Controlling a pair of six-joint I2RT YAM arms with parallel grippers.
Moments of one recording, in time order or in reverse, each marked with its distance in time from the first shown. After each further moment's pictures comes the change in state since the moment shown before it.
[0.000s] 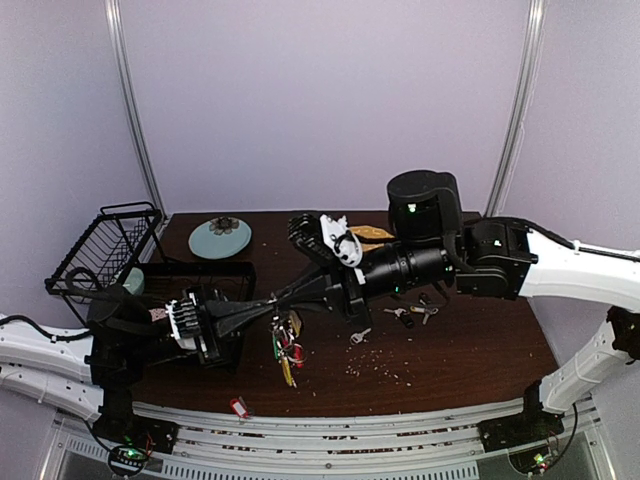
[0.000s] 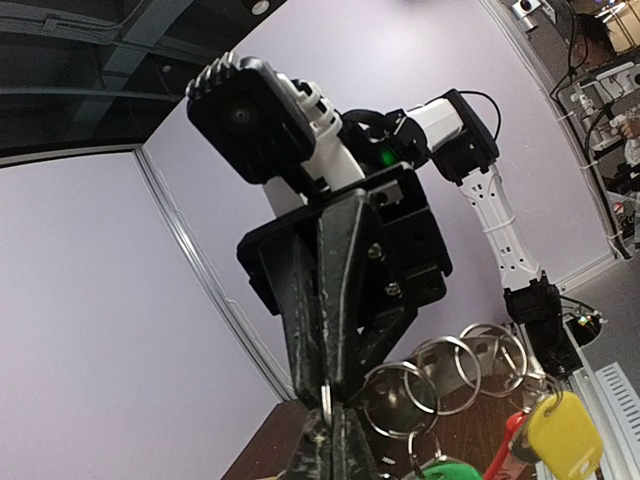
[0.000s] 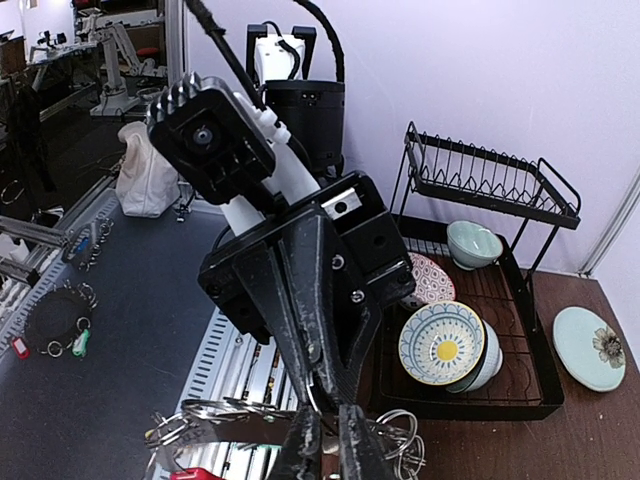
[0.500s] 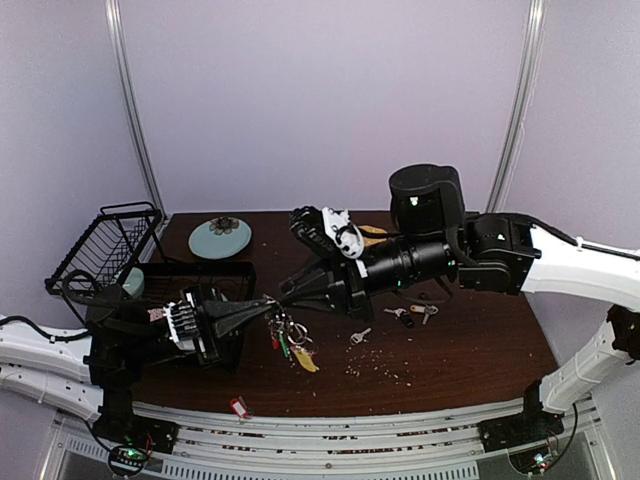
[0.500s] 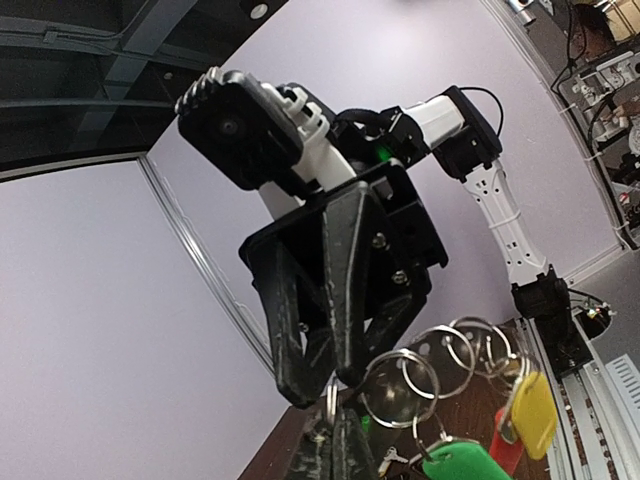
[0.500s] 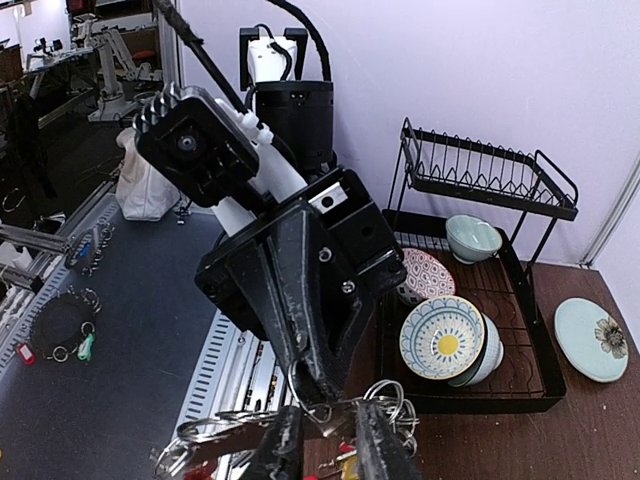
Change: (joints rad) left arm 0.000 -0.011 -0.002 -0.001 -0.011 0.030; right arm -0.014 -0.001 0.026 -0.034 0.000 0.016
